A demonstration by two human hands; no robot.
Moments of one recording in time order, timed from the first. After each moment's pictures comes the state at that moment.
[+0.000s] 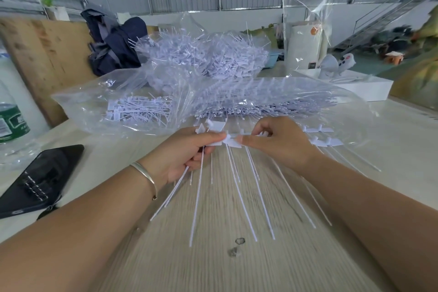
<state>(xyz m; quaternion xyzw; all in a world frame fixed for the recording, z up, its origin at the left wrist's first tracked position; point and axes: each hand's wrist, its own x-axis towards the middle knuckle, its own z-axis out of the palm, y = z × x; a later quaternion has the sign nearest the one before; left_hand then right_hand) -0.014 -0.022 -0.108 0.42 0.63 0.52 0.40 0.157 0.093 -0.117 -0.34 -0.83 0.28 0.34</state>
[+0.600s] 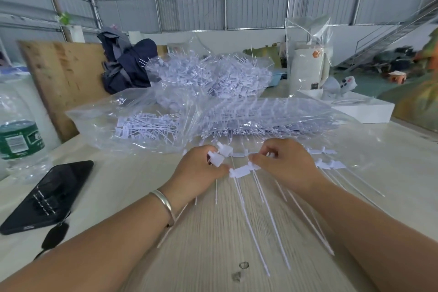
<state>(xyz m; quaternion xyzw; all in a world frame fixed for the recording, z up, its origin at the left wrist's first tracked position) -0.011 -0.014 -0.123 0.52 0.72 0.45 0.11 0.159 0.088 -0.111 -0.37 -0.83 0.24 0.33</state>
